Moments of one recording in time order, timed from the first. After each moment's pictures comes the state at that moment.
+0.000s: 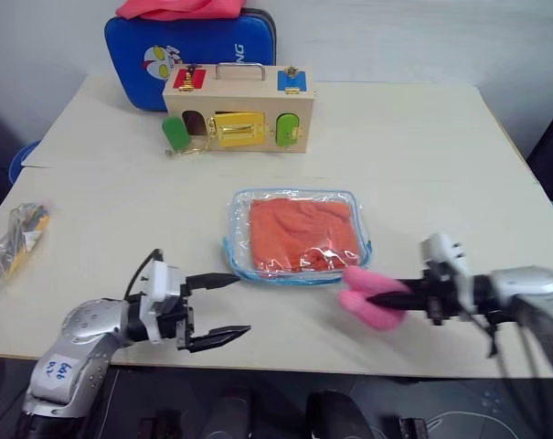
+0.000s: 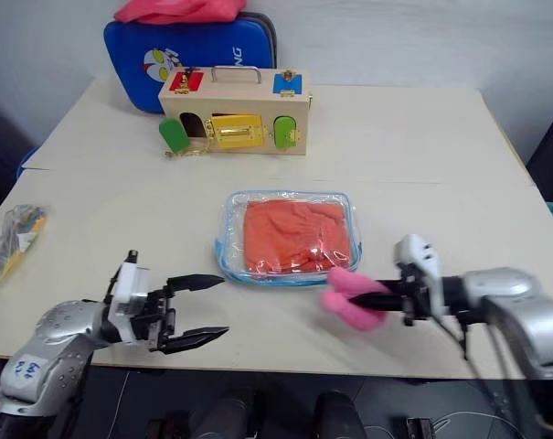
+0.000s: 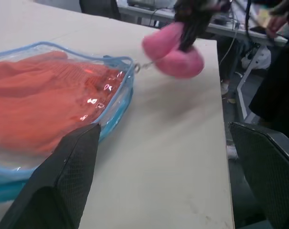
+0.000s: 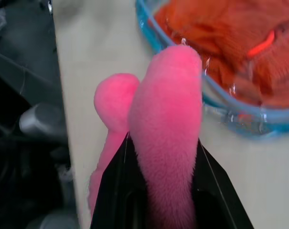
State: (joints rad) left arm 0.00 0.63 0.05 -0.37 -0.59 0.28 -1.06; right arm -0.16 -0.81 -0.03 -0.30 0.54 0.62 1.12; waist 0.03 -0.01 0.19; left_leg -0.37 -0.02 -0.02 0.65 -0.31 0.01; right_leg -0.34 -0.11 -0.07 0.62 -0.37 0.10
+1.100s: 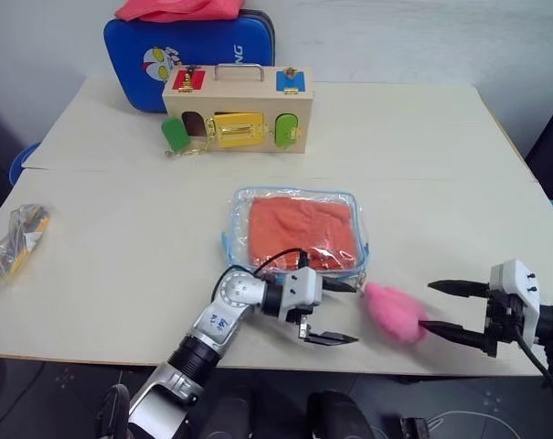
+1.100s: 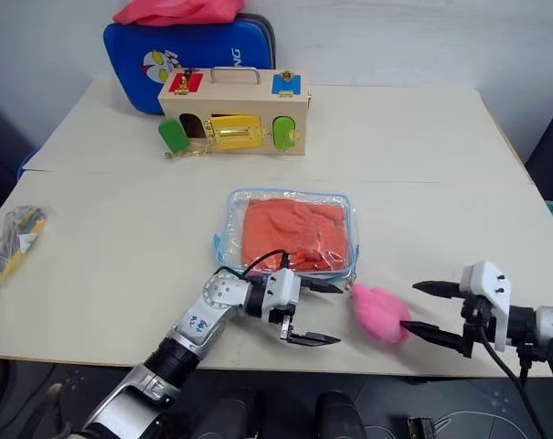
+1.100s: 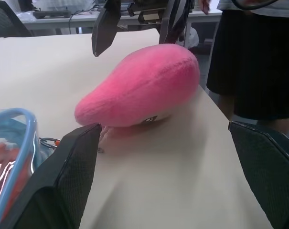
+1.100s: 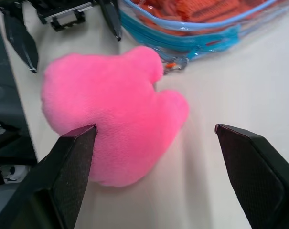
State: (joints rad) left arm -0.46 0.16 -0.41 0.23 -0.16 -0.07 -1.07; right arm 0.17 -0.93 -0.38 -0.19 0.53 0.33 1.21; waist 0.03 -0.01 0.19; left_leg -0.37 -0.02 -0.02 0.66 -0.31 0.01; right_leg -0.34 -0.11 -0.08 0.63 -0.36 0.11
